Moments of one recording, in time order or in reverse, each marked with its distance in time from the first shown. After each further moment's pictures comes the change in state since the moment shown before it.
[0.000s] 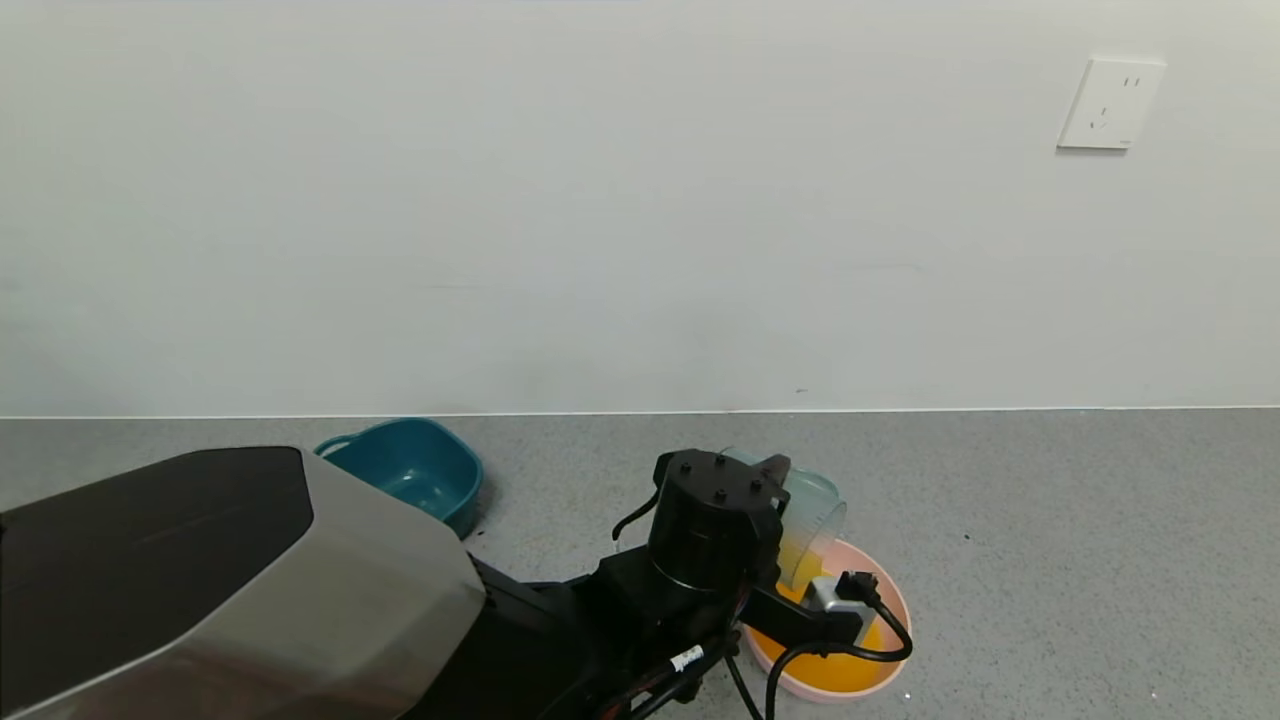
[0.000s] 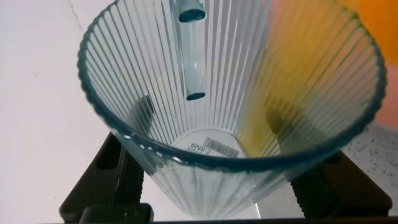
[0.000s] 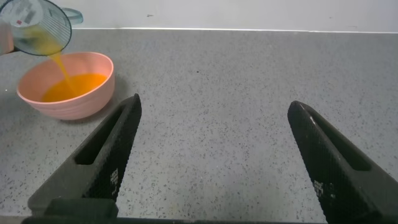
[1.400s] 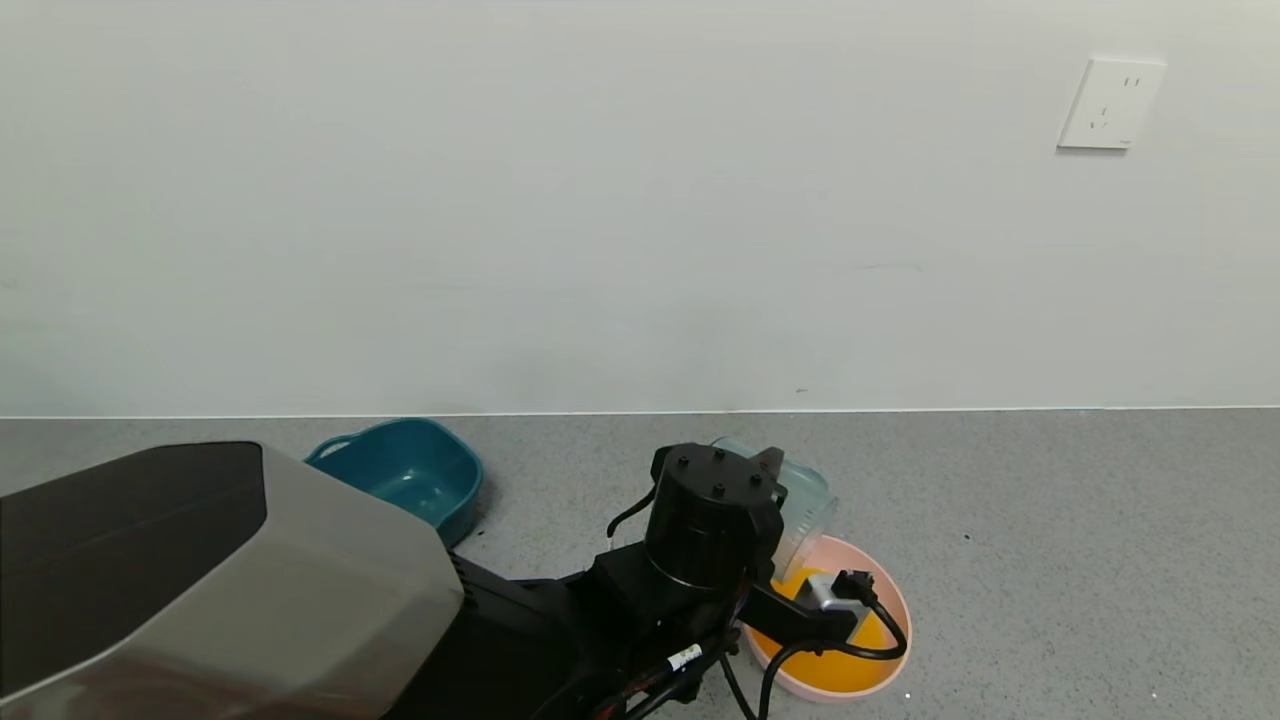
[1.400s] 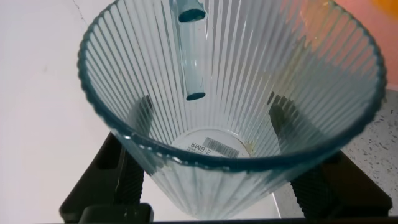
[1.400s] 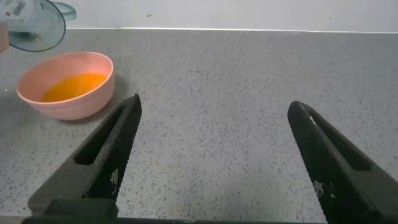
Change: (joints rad) left arm -0.007 -0.024 0.000 0.019 0.060 0.067; right arm 0.000 0.000 0.000 0.000 0.000 0.000
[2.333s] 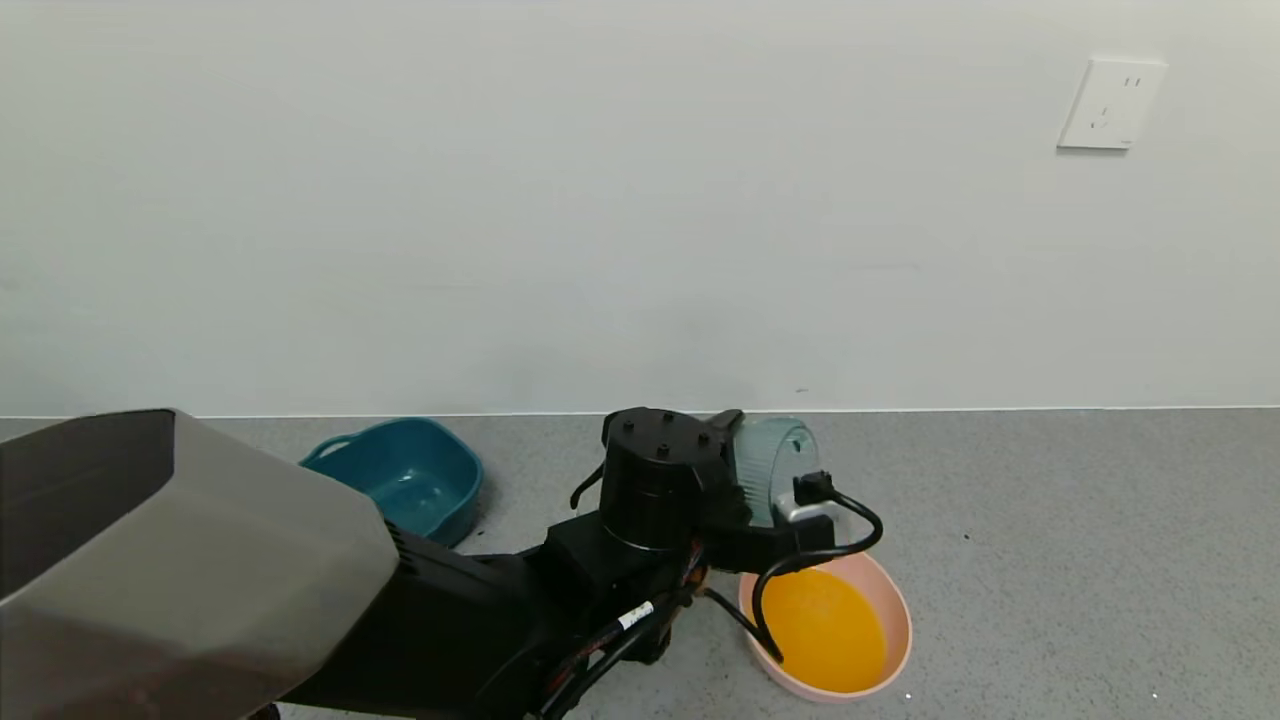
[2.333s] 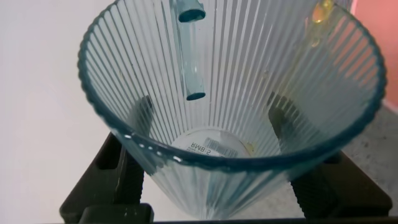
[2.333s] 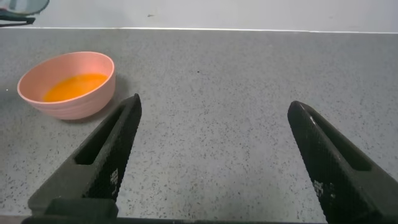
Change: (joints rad) left arm 0.059 -0.050 0.027 -0.050 -0.069 -0.434; right arm 0.000 0.000 0.000 0.000 0.000 0.000
